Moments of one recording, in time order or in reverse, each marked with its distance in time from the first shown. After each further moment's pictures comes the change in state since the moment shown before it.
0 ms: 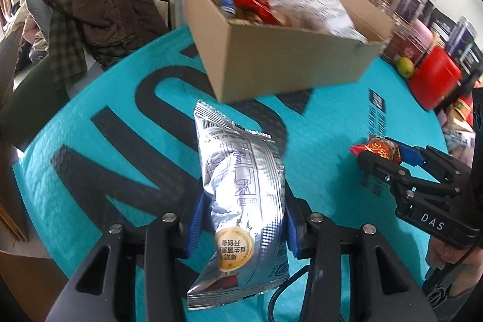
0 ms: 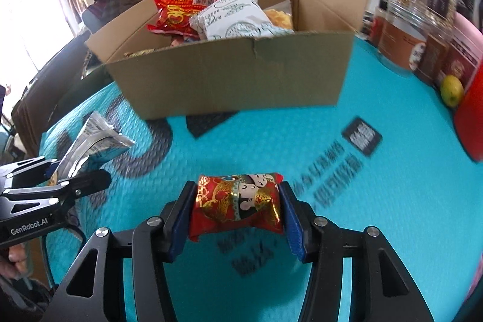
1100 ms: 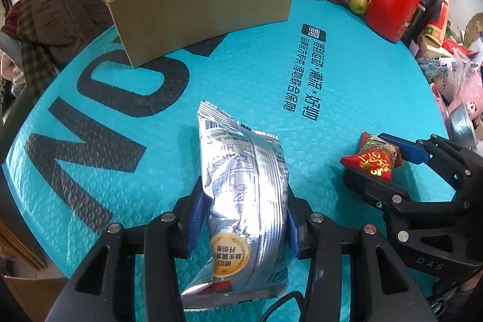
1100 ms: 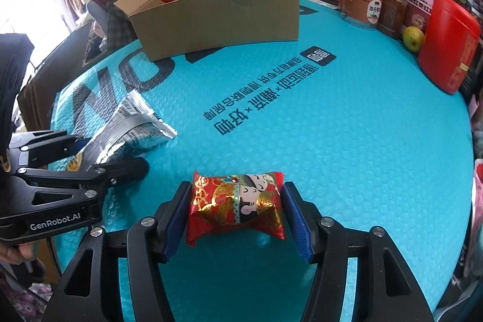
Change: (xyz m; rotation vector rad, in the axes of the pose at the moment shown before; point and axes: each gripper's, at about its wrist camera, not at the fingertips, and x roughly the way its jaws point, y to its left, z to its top) left arm -0.001 -0.080 -0.055 0.210 0.063 0.002; right arm -0.042 0.000 -0.076 0.014 0.029 -0.029
